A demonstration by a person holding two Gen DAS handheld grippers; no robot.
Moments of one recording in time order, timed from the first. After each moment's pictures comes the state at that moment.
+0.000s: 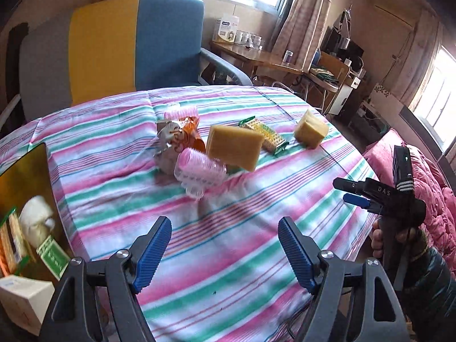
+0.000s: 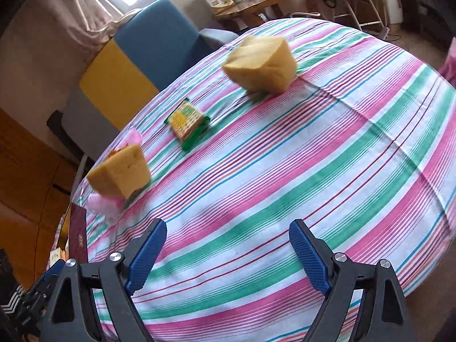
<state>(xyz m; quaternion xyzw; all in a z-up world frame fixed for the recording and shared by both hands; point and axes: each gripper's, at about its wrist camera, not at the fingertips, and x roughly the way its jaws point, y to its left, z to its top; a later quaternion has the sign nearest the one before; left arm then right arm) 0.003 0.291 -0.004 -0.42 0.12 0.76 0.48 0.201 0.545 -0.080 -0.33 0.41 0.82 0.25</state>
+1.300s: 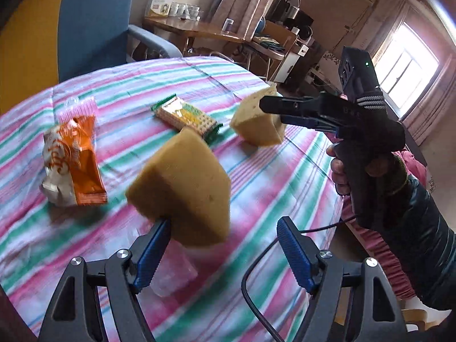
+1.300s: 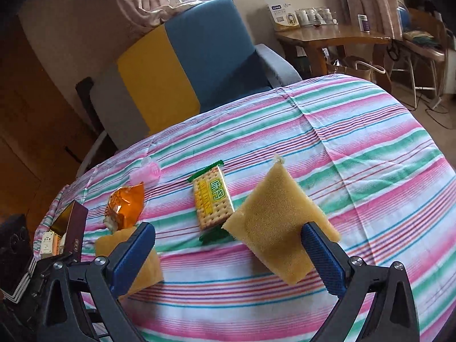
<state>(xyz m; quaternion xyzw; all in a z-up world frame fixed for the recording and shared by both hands) 0.037 0.372 -0.052 -0.46 0.15 0.64 0.60 0.128 0.614 -0.030 -0.34 0.28 0.88 0.16</state>
